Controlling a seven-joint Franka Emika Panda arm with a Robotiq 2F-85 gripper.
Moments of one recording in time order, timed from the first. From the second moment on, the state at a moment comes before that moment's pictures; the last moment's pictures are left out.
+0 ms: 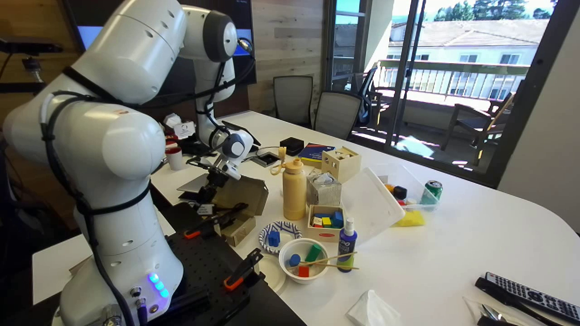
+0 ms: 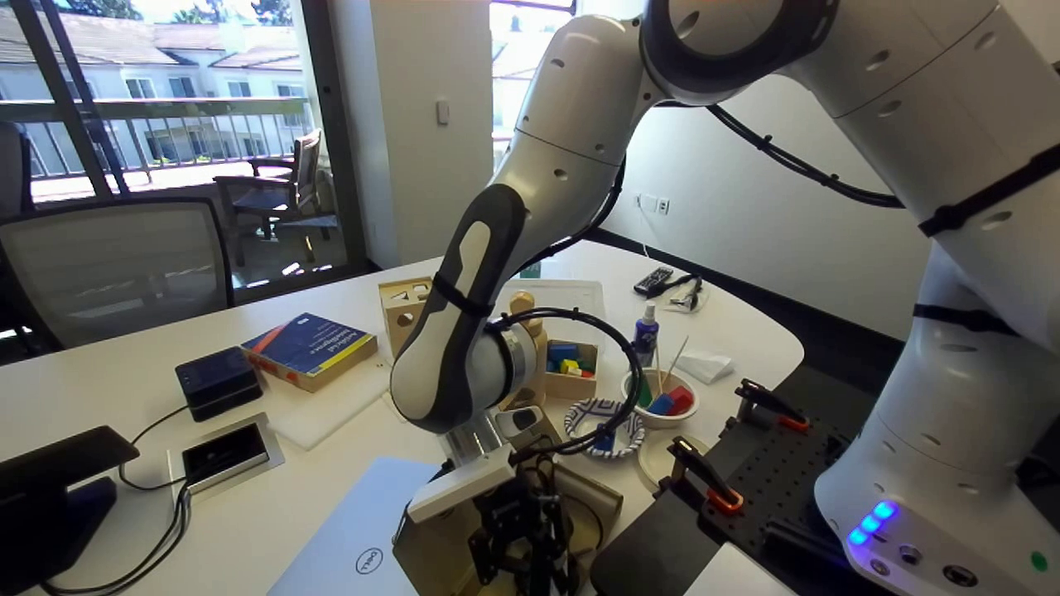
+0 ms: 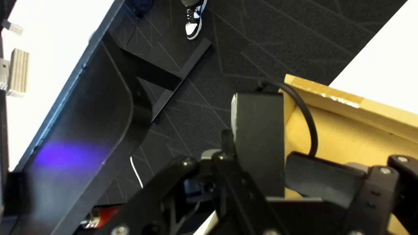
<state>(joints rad) 0.43 0.85 0.19 -2.03 0.37 2.14 1.21</state>
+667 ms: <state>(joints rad) 0.47 0.86 0.16 -2.02 0.31 2.26 1.33</state>
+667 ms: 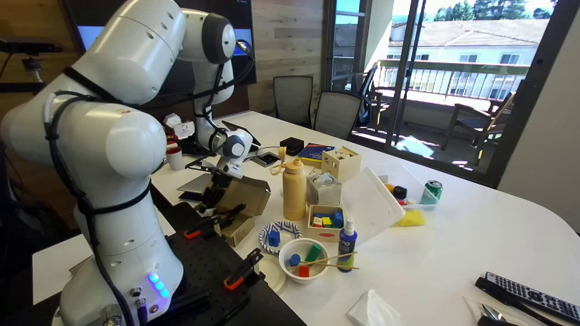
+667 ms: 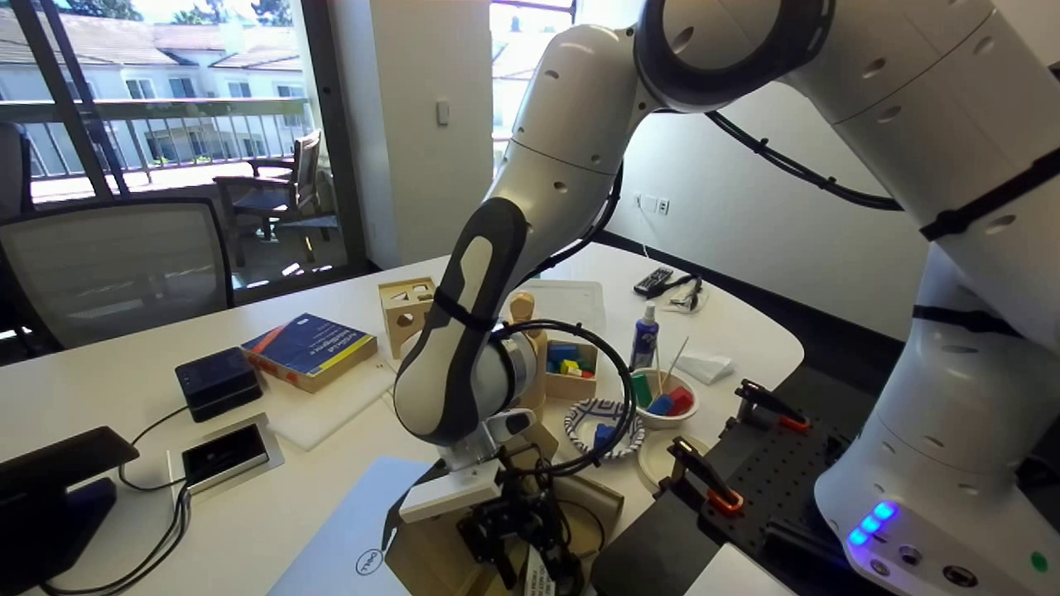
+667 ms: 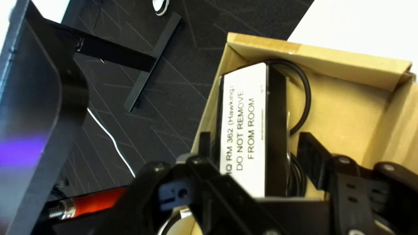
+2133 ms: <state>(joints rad) 0.49 0.29 0.15 -2.08 -0.22 1.92 1.45</state>
